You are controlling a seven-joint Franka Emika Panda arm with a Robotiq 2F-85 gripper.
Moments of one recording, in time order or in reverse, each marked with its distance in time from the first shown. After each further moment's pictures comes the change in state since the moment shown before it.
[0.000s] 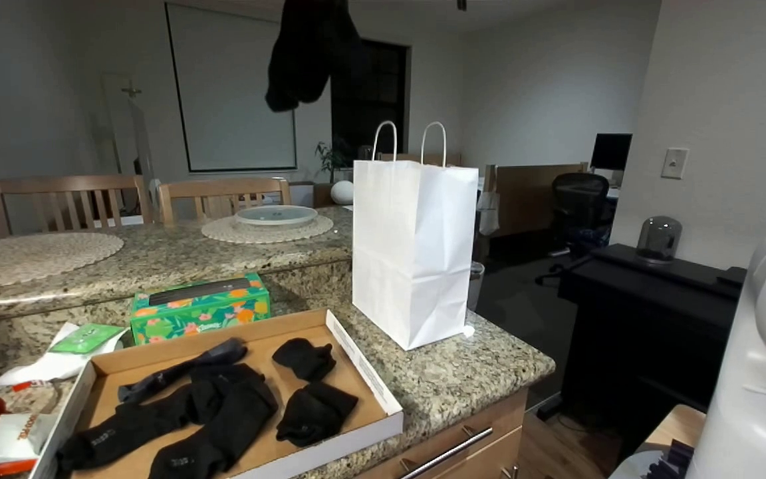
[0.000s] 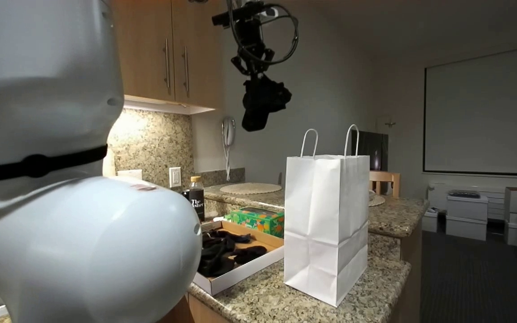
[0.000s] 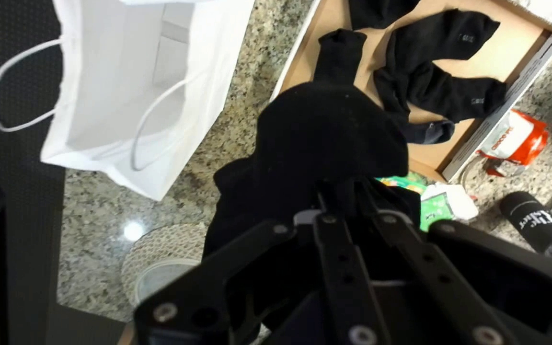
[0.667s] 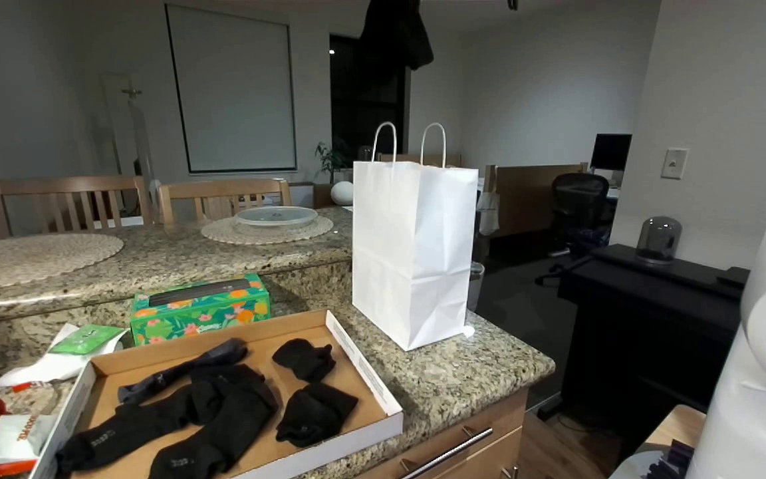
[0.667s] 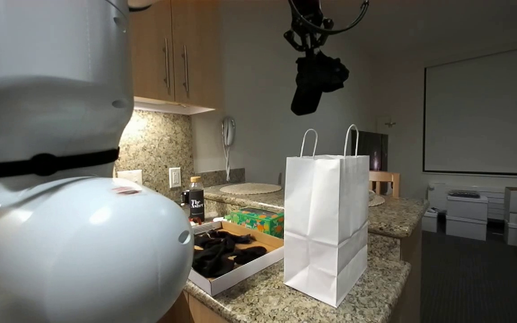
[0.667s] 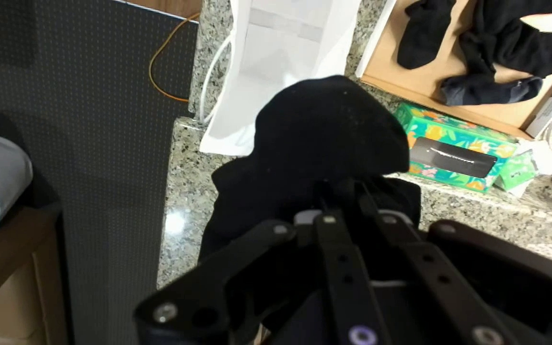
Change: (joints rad) arm -0.132 0.083 -0.197 0.193 0.048 -0.055 -0.216
